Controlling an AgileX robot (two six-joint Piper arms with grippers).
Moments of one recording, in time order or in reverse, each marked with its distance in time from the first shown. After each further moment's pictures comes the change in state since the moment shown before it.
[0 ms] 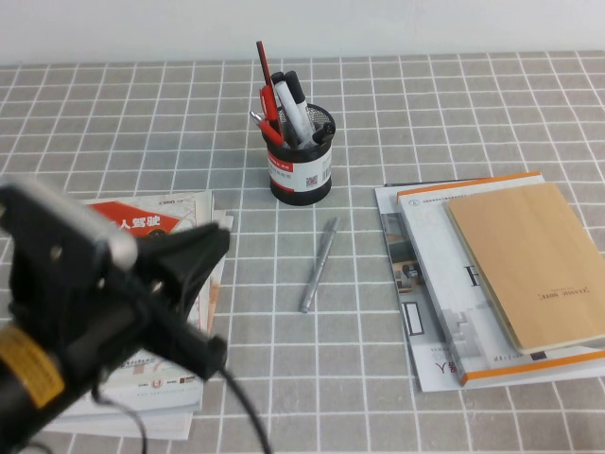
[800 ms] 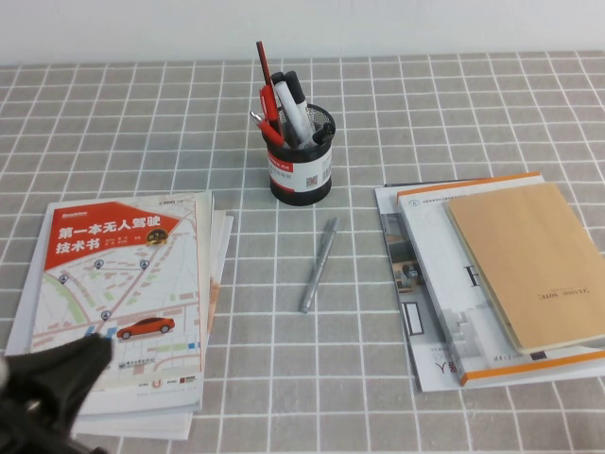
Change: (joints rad) right arm 0.000 0.000 0.000 0.000 0.000 0.000; left arm 0.072 -0.415 0.177 0.018 0.433 -0.068
